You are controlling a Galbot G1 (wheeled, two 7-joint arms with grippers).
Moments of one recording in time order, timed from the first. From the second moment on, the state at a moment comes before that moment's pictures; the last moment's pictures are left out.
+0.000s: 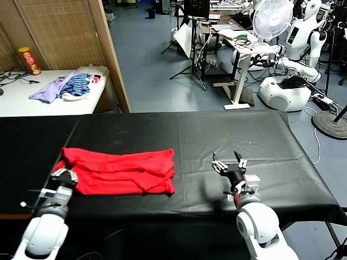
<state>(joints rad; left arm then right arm) 1.42 -1.09 -0.62 -2.02 0.06 0.46 -0.10 -1.27 1.32 0.41 2.05 0.27 -0.44 0.19</state>
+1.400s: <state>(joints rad) 1.31 -1.38 -0.24 -2.10 -0.31 0.33 -0.04 -1.14 1.27 0.26 1.95 0.36 -0.48 0.09</state>
